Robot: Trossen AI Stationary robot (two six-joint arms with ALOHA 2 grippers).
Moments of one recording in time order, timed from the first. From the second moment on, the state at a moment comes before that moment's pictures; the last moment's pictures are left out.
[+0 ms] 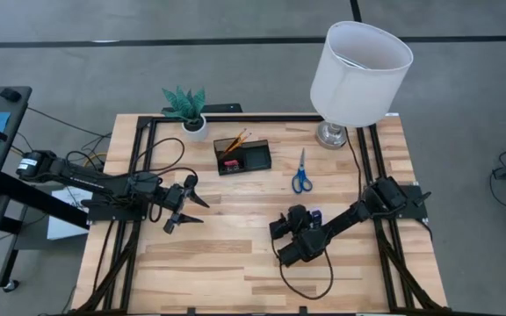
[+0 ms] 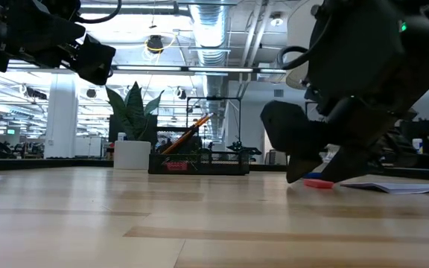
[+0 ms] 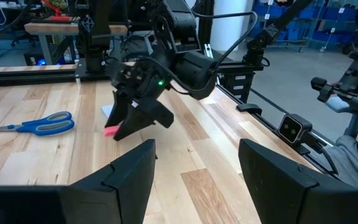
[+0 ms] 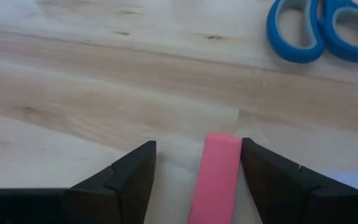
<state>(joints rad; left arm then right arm) -0.13 0.78 0.14 0.54 0.22 -0.02 0.56 2.10 1.16 -0.75 0.74 1.86</state>
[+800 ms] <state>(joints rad) -0.13 0.78 0.14 0.54 0.23 -0.02 0.58 2.10 1.14 -0.76 0.71 1.86</state>
